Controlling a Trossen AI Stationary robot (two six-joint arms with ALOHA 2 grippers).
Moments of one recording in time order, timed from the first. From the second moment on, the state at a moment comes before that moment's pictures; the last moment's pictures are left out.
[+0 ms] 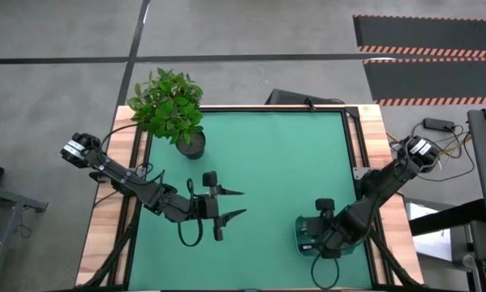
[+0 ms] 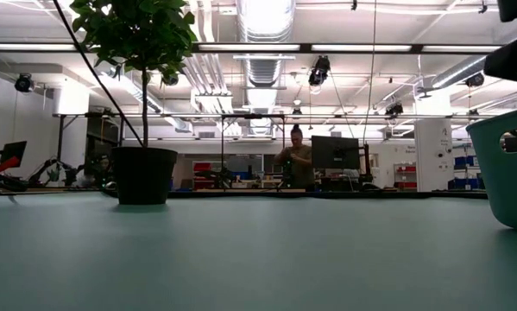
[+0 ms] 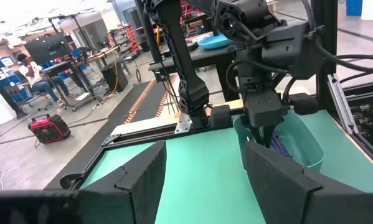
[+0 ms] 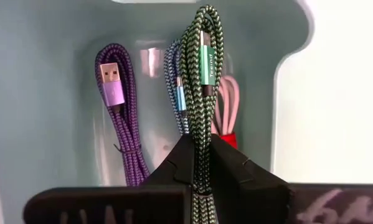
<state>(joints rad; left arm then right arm) -0.51 1.42 1.01 0.31 -0.69 0.19 0.75 1.53 1.01 -0.91 0.13 0.72</state>
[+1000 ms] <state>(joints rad) -0.51 1.42 1.01 0.31 -0.69 0.19 0.84 1.67 1.01 -0.92 0.28 0.75</state>
